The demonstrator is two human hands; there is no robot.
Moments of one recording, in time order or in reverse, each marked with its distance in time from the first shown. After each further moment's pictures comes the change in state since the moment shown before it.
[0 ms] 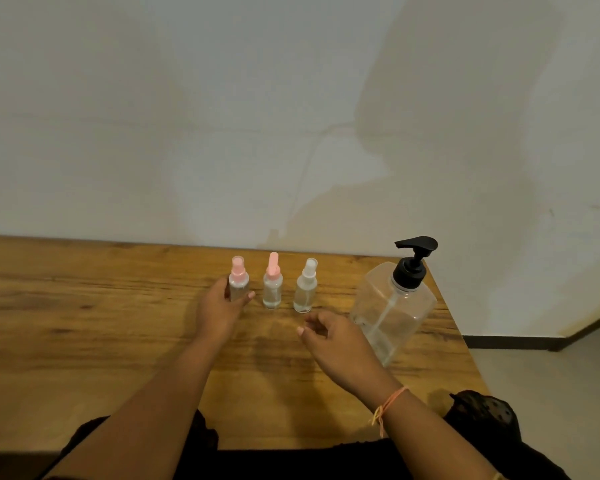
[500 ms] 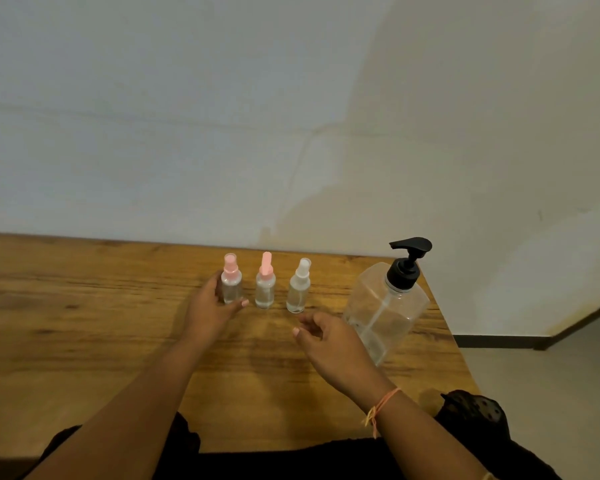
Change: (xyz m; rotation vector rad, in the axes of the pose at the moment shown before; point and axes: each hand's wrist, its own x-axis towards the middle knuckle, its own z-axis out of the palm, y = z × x) left_hand 0.003 -0.005 -0.007 -0.041 -0.137 0.035; right_hand 0.001 0.001 0.000 0.017 -0.018 0.044
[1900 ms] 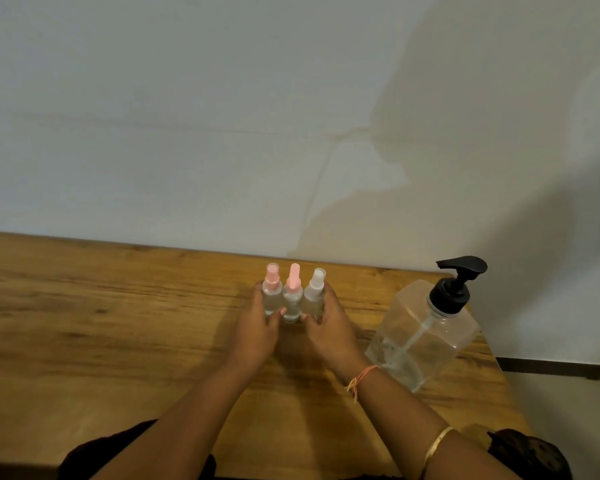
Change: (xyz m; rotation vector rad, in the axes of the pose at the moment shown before) left_hand 0.001 -0.006 0.031 0.131 0.058 0.124; right_hand 0.065 -0.005 0.041 0.242 0.070 -0.017
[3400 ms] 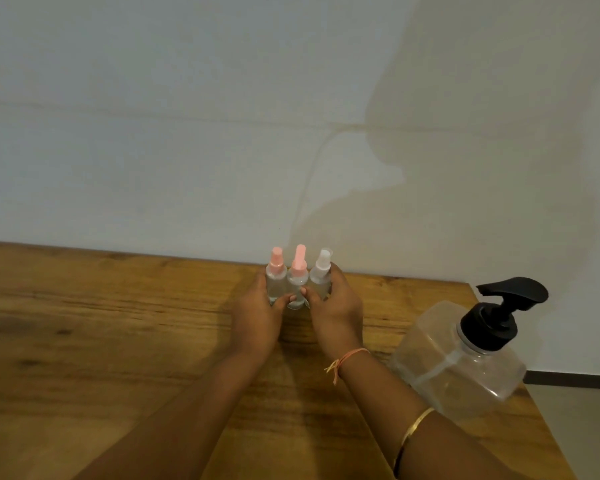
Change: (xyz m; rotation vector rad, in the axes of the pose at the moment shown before) left_hand 0.056 0.002 0.027 0.012 0.159 0.128; right_hand 0.063 0.003 0.003 0.018 0.270 -0.040
